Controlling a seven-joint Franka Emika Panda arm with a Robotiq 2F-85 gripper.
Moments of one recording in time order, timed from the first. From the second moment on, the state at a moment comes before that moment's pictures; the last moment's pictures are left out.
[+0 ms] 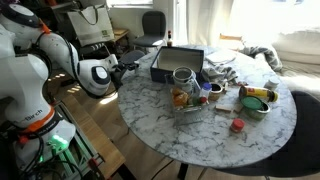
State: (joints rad) arm 1.39 1.24 -0.91 -2.63 0.28 4.22 0.99
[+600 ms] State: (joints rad) arm 1.39 1.40 -0.98 -2.55 0.20 4.22 1.03
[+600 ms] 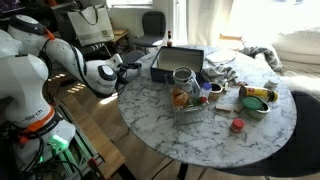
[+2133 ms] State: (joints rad) arm 1.29 1.29 -0.97 -2.69 0.01 4.22 0.95
